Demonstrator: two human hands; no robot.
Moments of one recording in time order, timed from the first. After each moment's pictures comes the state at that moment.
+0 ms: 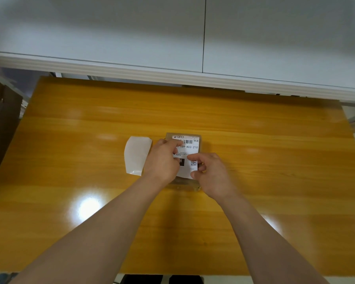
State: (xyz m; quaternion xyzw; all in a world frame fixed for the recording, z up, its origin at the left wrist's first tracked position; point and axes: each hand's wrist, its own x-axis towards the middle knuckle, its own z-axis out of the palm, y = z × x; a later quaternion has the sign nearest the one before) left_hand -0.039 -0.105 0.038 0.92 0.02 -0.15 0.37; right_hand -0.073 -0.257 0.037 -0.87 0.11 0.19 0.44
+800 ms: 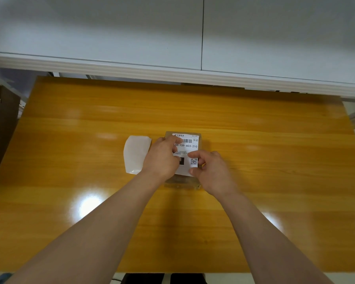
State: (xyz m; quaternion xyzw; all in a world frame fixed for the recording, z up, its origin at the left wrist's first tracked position) left_hand -0.031 -0.104 0.041 0.91 0.03 -0.19 0.36; right_hand -0.069 -0.257 0.040 -0.88 0.12 0.19 0.42
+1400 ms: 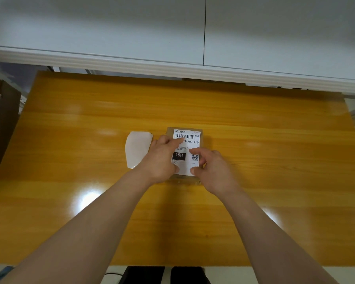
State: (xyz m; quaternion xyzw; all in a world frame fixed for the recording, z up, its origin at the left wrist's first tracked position) left_hand -0.041 -0.085 0.042 0.90 -0.06 -0.28 0.32; right_hand -0.077 -0.258 0.040 -0.88 0.10 0.20 0.41
